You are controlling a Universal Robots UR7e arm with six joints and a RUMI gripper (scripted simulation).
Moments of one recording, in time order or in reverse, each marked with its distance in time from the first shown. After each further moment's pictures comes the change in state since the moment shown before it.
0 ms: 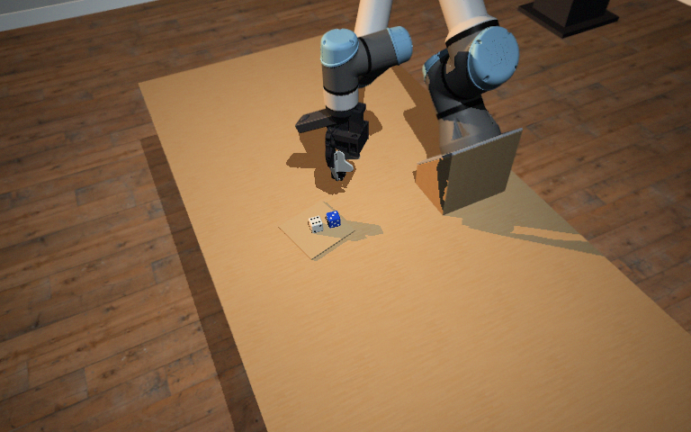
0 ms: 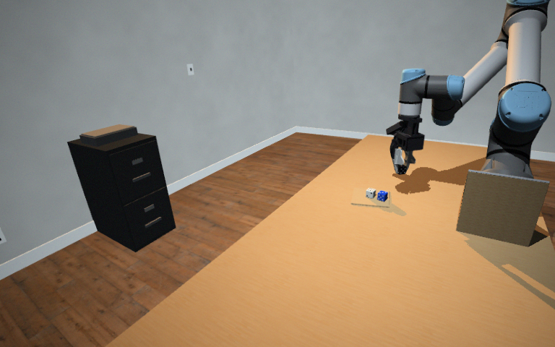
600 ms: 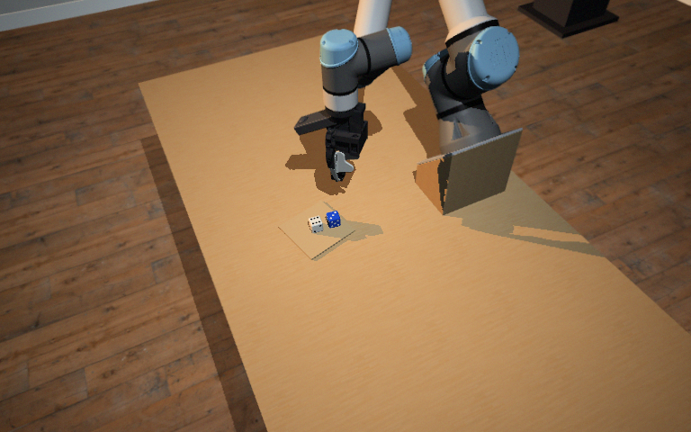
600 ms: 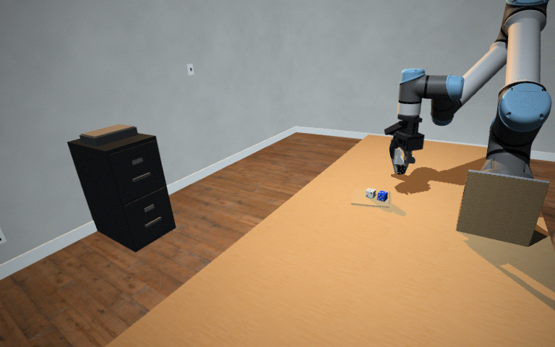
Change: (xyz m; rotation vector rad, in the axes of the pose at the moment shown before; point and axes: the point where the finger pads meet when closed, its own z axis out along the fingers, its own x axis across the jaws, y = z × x) arm -0.003 0.000 0.000 0.000 0.000 -0.057
